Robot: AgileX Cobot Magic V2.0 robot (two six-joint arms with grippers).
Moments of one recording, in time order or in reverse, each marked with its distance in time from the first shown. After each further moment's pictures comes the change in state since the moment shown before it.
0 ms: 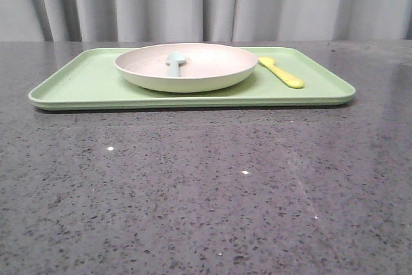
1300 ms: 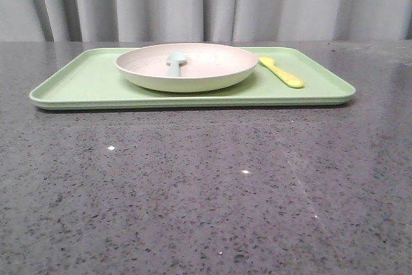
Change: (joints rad) left arm 0.041 0.100 -0.312 -0.109 0.428 0.036; right arm 0.000 0.000 0.000 0.000 0.004 0.000
